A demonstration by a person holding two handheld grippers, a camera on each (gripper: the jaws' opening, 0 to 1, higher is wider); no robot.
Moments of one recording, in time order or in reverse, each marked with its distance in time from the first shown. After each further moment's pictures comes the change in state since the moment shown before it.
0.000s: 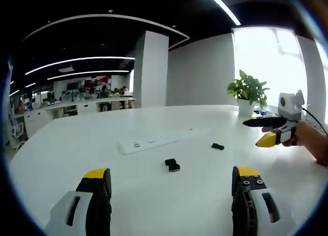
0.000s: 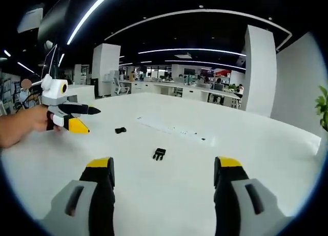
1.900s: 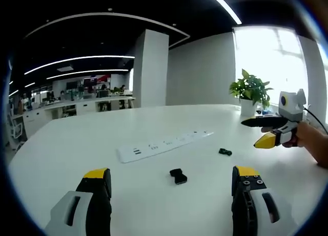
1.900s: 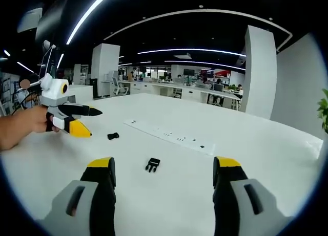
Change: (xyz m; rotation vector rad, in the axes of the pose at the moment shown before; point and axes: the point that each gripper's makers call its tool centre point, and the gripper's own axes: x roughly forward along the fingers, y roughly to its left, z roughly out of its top) left arm 0.027 0.010 0.010 0.000 0.017 0.000; right arm 0.027 -0.011 0.011 -0.004 -0.004 -0.005
